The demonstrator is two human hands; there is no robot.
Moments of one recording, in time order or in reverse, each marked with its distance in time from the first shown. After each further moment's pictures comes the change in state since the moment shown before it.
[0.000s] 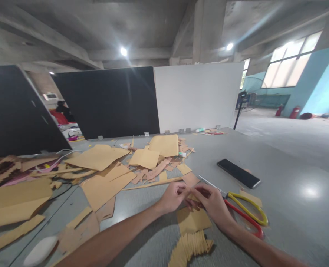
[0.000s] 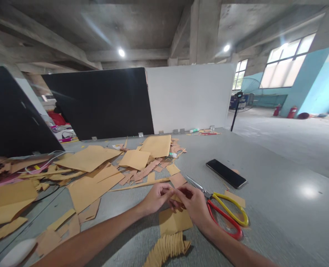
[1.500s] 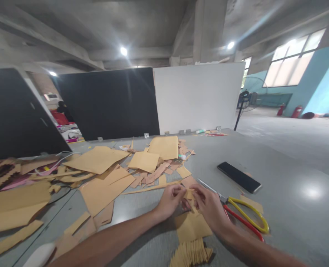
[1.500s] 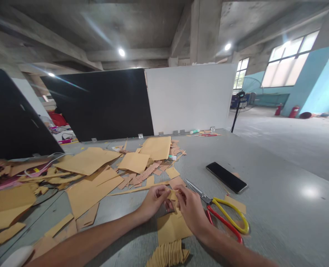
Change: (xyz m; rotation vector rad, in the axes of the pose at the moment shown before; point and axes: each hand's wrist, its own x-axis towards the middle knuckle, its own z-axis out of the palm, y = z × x) left_hand 0.000 -0.004 -0.004 0.060 0.176 0.032; right_hand 0.002 -0.018 0.002 -0.416 -0.044 -0.158
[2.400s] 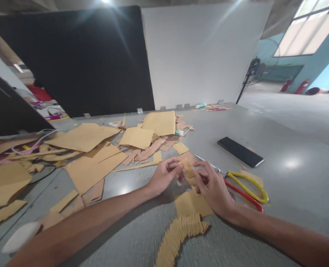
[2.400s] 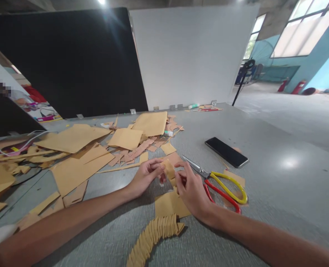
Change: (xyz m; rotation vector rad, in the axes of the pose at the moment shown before) left_hand -0.002 0.014 -0.002 -0.074 0.013 -0.012; right_hand -0.018 -0.003 -0.012 0.008 -0.015 0.054
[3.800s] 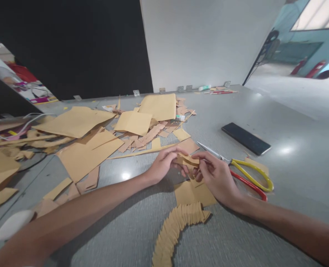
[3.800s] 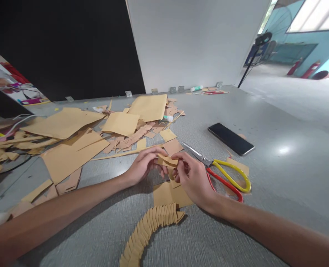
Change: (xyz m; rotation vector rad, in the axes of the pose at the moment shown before) left_hand 0.001 -0.001 -0.003 -0.132 -0.151 -0.039; right_hand 0.000 0.007 -0.001 0.194 -0.017 0.099
